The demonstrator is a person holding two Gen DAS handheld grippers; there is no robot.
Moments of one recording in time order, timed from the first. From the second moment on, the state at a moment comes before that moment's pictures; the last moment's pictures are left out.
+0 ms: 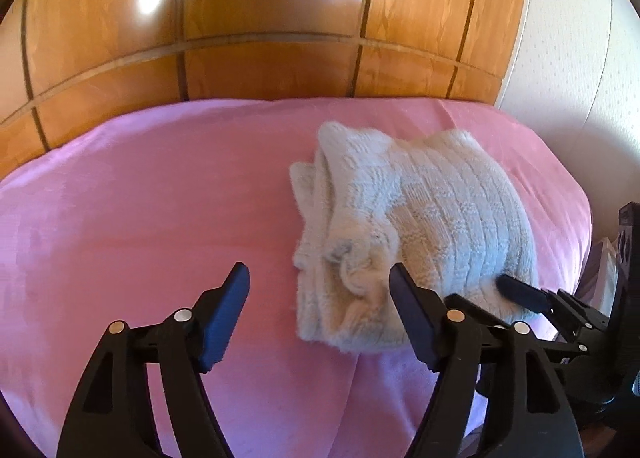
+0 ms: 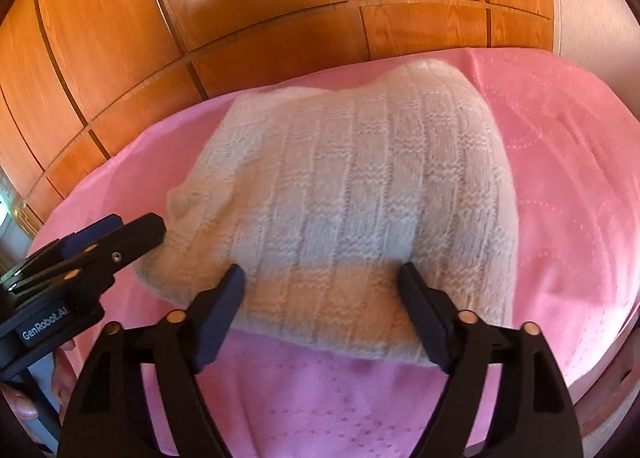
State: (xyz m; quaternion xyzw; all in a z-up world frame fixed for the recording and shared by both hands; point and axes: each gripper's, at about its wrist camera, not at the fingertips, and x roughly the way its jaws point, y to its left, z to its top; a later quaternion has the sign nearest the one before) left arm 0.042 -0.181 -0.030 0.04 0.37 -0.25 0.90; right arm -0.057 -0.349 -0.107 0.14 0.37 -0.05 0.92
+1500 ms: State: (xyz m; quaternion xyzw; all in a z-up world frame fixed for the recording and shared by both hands) left arm 0.002 -0.149 0.002 0.04 0.32 -0.19 0.93; right arm -0.105 -0.332 -0.054 0.13 0.28 -0.21 0.93
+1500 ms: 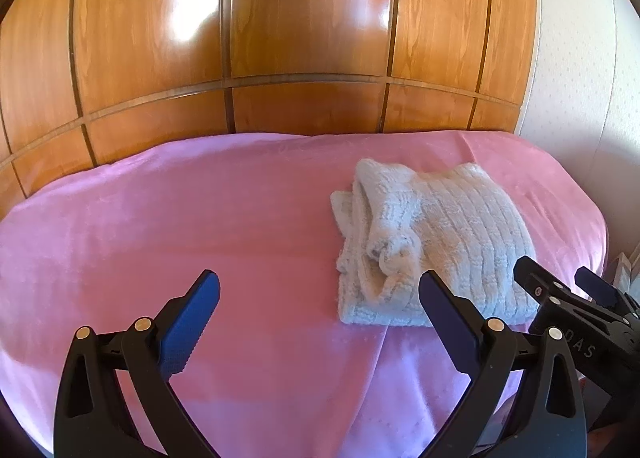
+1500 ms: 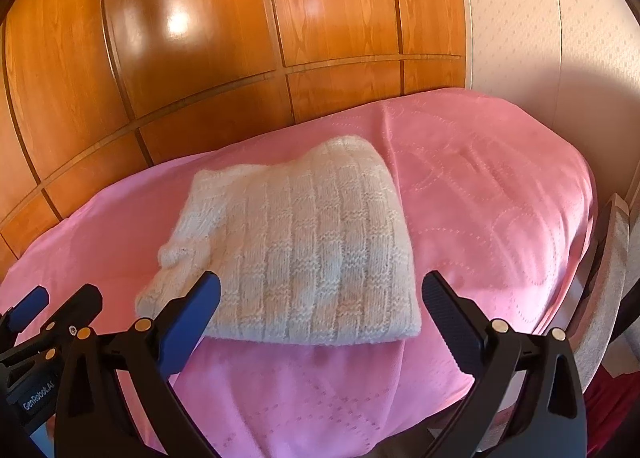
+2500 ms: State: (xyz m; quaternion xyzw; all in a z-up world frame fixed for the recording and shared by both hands) left arm 0.011 -0.139 -0.003 0.02 0.34 -0.16 0.93; right arm -0.095 -0.345 -0.049 0.13 0.27 -0.20 0.93
